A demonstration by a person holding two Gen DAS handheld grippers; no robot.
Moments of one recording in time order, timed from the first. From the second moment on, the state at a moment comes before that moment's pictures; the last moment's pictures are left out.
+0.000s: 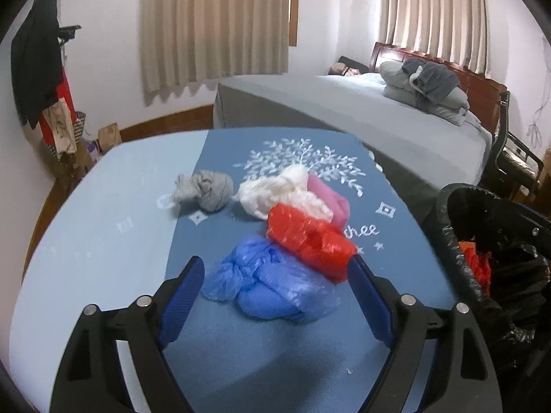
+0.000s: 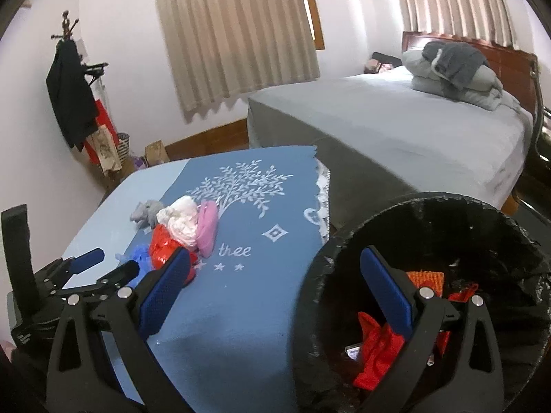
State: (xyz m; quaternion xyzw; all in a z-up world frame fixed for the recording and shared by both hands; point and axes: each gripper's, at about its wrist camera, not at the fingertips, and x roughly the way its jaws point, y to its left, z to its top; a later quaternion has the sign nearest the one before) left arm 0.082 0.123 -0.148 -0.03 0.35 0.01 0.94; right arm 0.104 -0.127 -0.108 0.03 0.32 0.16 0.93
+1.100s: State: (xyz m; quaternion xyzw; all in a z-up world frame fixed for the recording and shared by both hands) left arm 0.094 0.186 -0.175 -0.06 0.38 0.05 0.92; right arm 0.124 -0.066 -0.132 0.00 0.35 0.19 0.92
